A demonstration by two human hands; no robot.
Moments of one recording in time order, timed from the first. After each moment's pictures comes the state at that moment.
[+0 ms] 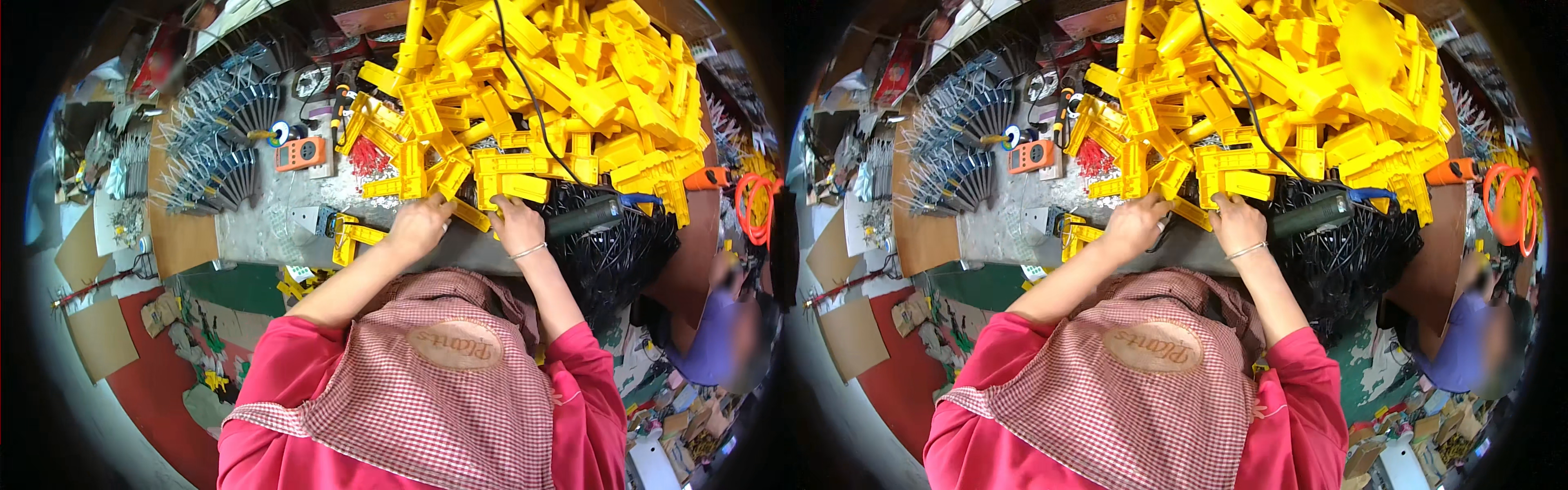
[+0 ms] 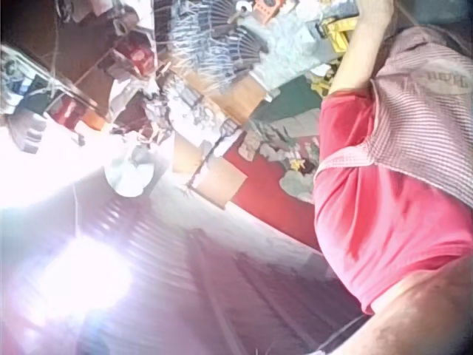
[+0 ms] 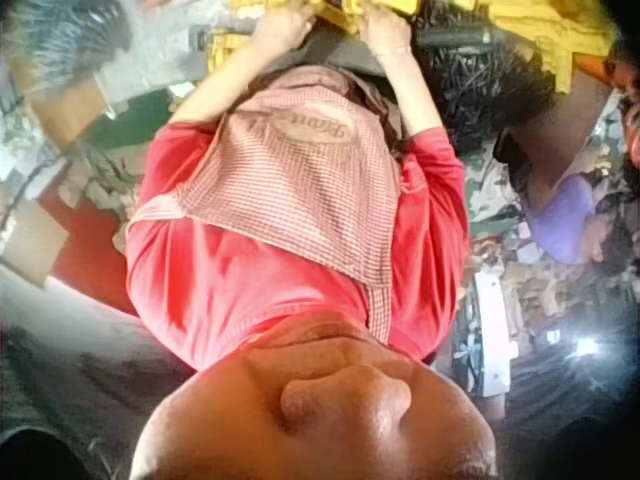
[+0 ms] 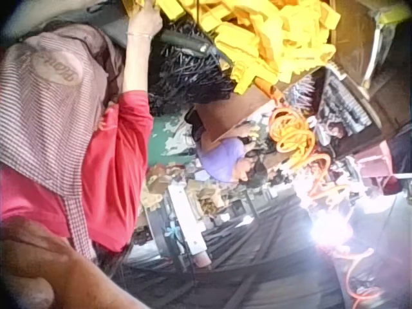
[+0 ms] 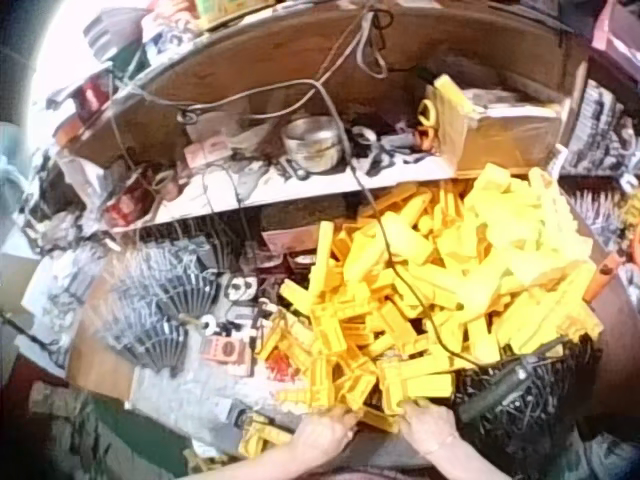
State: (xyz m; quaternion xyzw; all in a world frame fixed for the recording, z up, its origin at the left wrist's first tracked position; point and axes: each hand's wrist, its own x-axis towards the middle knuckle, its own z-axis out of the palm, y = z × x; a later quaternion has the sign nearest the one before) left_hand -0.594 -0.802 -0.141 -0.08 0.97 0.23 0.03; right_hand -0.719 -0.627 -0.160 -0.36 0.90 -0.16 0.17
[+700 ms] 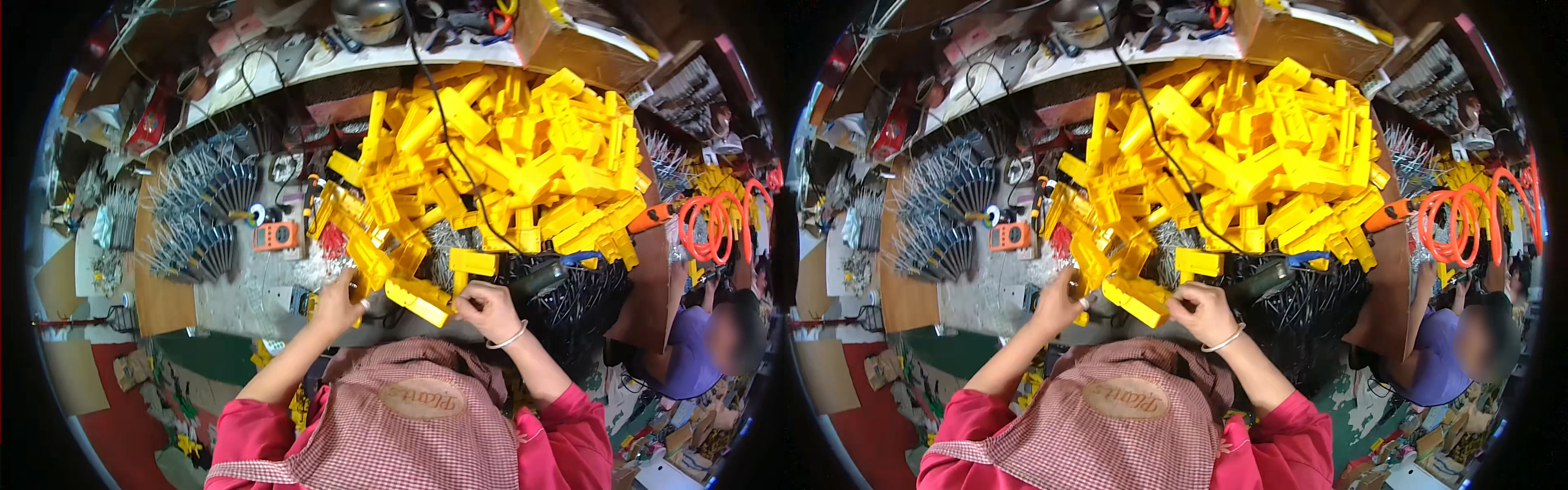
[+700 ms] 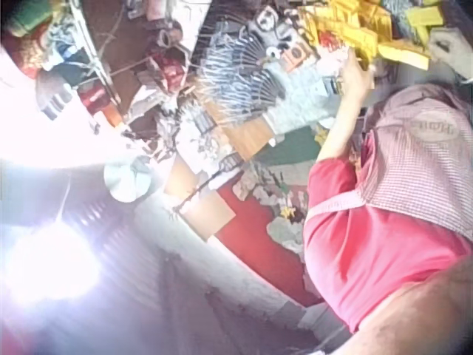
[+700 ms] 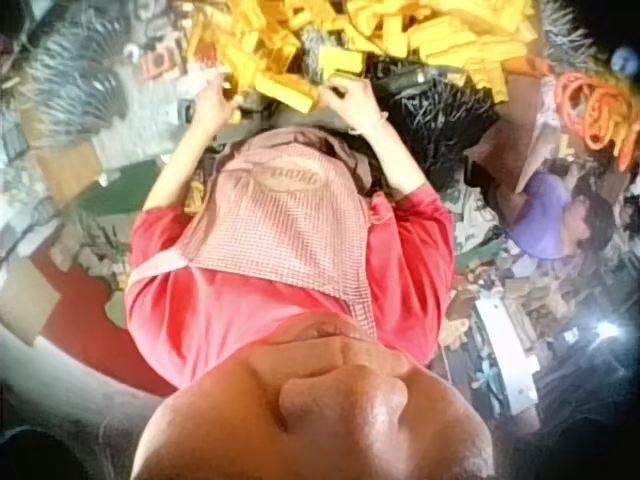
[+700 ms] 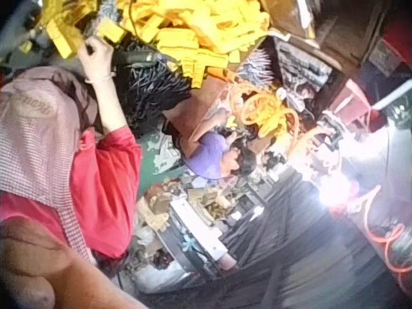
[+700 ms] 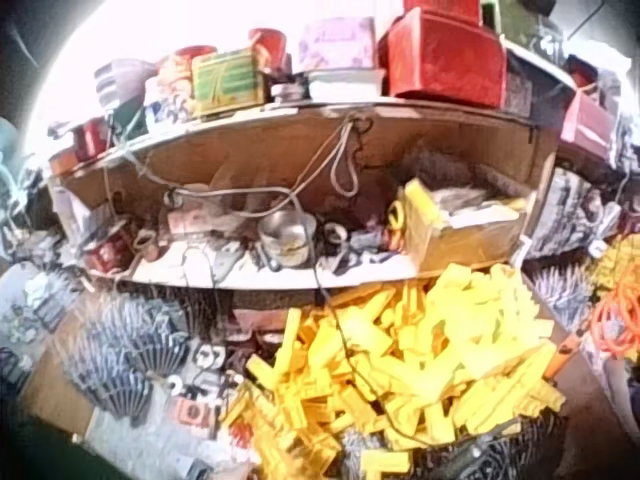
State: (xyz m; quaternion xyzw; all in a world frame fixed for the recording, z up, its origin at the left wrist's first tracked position) left_hand -0.557 -0.852 -0.114 -0.28 0.89 0.35 0.06; right_hand -0.725 -0.600 -0.101 -0.28 0.73 -0.52 0.34
